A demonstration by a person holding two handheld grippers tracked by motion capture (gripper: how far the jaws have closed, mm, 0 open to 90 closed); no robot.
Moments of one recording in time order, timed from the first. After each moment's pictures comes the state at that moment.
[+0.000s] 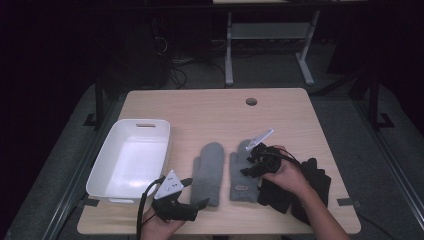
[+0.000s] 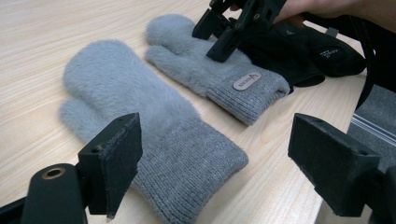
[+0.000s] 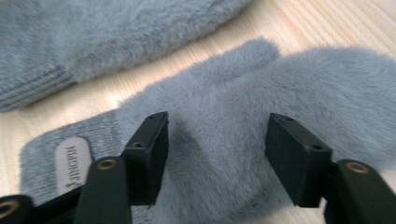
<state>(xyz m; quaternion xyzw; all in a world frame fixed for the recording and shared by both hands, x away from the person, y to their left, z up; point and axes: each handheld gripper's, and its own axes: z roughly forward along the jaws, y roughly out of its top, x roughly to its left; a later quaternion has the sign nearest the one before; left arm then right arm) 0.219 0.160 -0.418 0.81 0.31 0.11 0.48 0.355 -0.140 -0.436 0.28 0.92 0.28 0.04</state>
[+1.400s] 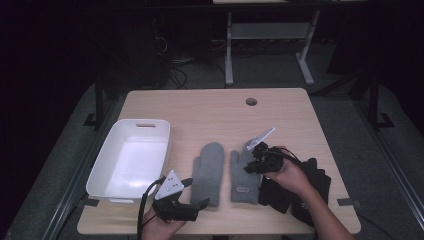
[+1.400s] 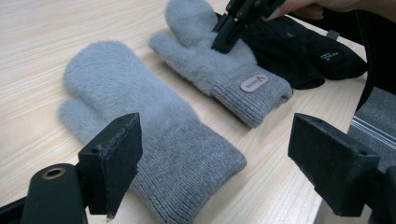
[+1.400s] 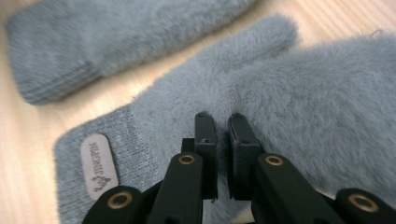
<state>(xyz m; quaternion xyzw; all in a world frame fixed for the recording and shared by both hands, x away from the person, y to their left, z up) 0.217 0.158 -0.417 0.81 0.32 0.11 0.48 0.347 -0.143 -0.418 0.29 0.92 0.28 0.01</state>
